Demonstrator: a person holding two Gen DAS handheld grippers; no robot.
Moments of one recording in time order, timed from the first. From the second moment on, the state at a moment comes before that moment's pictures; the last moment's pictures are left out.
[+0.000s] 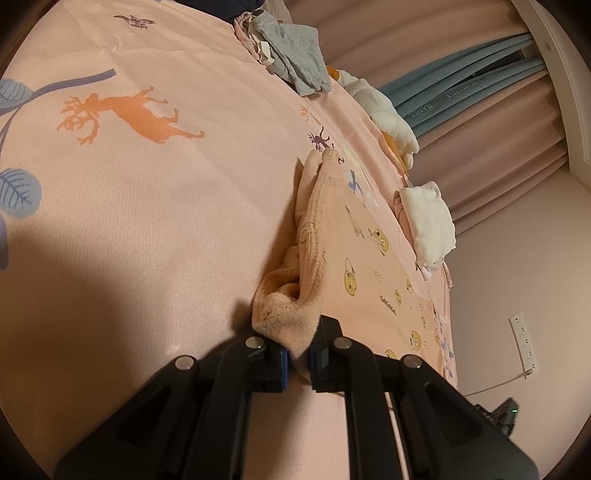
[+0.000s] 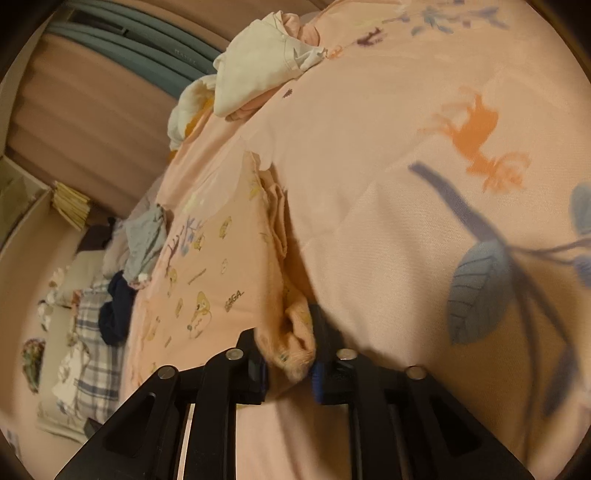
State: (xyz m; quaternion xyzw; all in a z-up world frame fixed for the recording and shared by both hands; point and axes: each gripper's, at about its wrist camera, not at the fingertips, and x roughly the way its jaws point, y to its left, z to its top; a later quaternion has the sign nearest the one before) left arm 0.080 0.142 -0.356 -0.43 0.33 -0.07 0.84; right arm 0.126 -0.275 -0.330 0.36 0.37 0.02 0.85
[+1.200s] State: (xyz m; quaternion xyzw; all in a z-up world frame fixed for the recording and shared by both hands) left arm 0.129 0.086 -0.316 -0.36 0.37 0.00 0.86; right arm 0.205 -0.112 -0.291 0.06 0.39 0.14 0.91
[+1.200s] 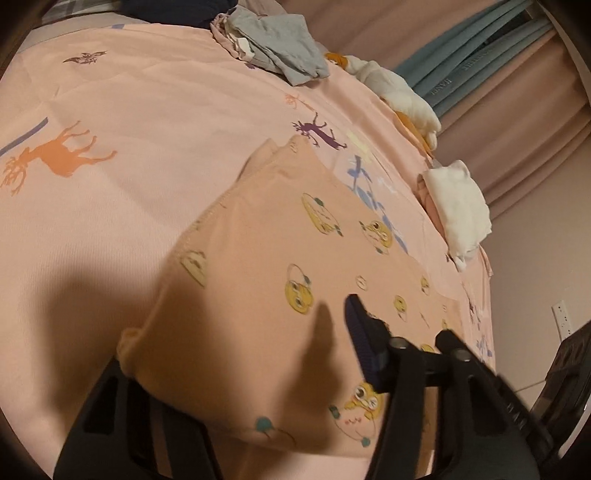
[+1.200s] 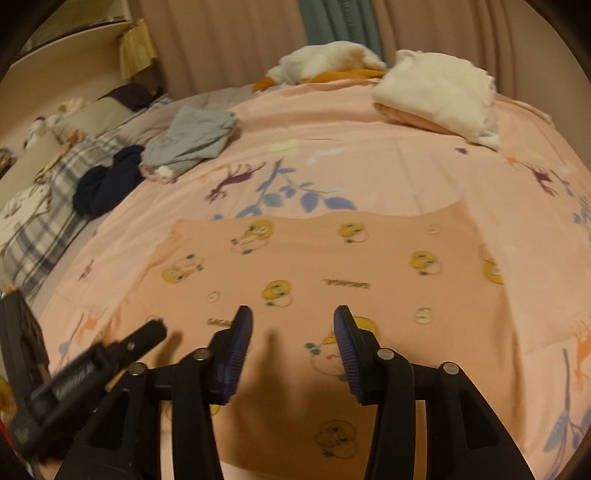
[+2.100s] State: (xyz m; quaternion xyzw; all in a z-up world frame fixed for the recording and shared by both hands) left arm 0.148 -0.051 -0.260 -0.14 0.32 -0.15 0.92; right arm 0.198 -0.247 -0.302 0.33 0.37 0.23 0.84
